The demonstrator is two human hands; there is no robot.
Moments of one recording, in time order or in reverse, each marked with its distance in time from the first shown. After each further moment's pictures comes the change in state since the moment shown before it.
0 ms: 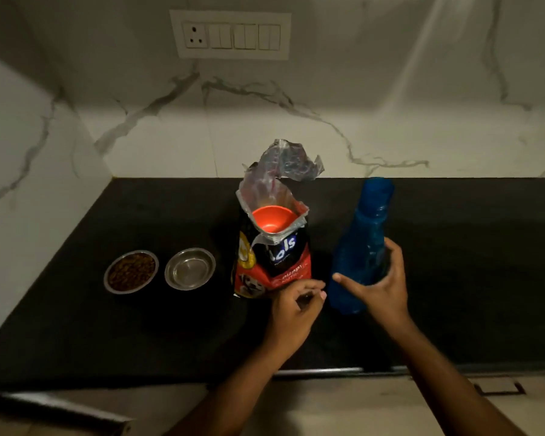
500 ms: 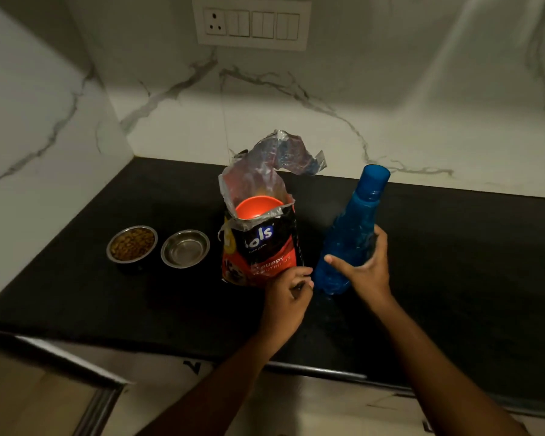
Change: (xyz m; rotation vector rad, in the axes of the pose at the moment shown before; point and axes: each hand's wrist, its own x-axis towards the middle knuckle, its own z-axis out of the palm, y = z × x) left_hand 0.013 -0.008 0.042 0.118 0.200 -0.018; right_hand 0.055 0.036 -0.008 0.096 -0.171 0.028
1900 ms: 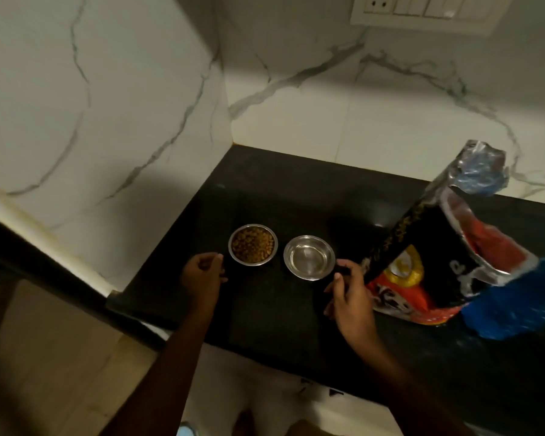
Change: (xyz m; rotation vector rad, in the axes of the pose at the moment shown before) left_hand 0.051 -0.091 -0.360 0.019 0.732 -0.431; right_hand -0.066 -0.030 0.278 -0.139 -0.224 0.176
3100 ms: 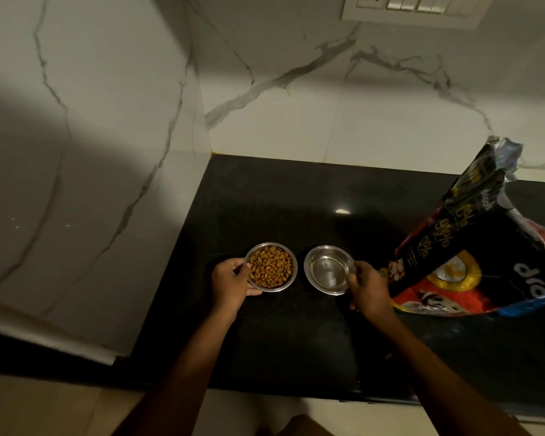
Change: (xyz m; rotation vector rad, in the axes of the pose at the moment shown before) left_hand 0.076 0.014 0.026 0.133 -0.500 -0.066; right_hand 0.053 -0.005 0.041 -0.278 0.089 0.308
